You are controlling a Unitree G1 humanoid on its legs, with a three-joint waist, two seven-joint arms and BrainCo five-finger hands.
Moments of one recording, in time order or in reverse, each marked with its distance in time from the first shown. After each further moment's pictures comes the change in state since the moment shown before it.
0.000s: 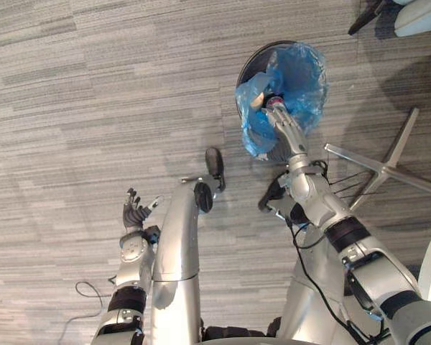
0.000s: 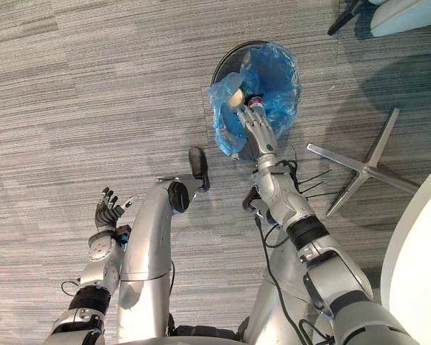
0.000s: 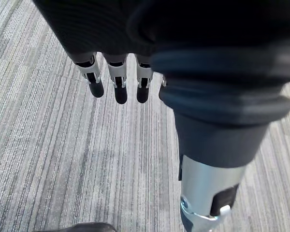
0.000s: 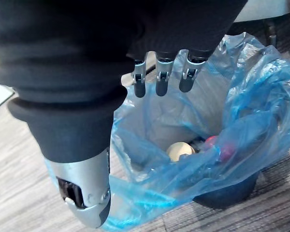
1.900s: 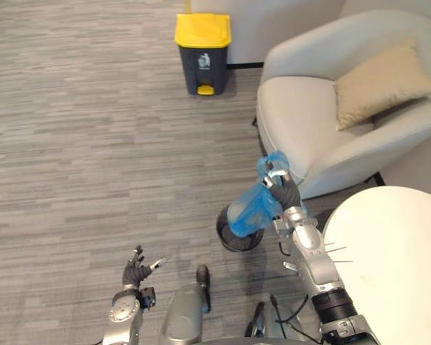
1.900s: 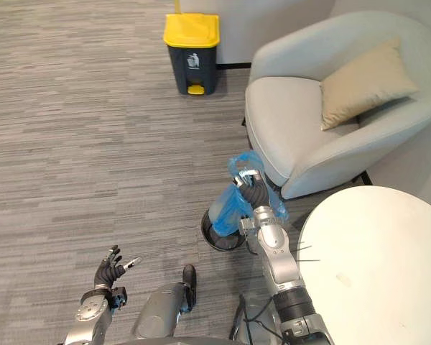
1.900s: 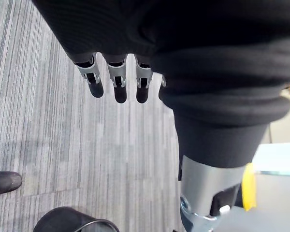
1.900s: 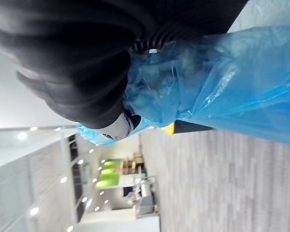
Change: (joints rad) left arm 0.438 -0.036 -0.034 -0.148 0.120 0.051 -0.153; right arm 0.512 0.233 -0.281 -0.582 0.763 -0.139 0.262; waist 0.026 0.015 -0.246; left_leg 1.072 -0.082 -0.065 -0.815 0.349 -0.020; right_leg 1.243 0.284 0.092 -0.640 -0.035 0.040
